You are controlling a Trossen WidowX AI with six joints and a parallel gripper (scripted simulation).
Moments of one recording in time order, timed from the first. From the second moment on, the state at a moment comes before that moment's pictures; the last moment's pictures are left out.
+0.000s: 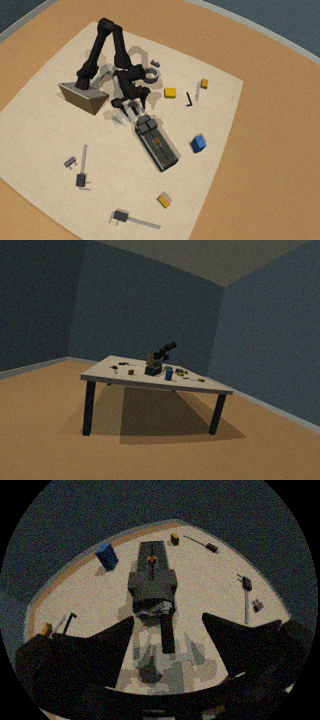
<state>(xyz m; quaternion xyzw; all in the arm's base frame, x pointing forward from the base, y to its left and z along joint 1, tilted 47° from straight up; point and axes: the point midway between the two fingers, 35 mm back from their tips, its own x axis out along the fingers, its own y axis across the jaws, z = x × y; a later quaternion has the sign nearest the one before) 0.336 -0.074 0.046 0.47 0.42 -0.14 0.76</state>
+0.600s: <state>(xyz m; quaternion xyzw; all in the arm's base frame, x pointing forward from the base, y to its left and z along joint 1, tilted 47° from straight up) 0.345 -0.131 0.088 0.46 0.42 -0.11 0.77</state>
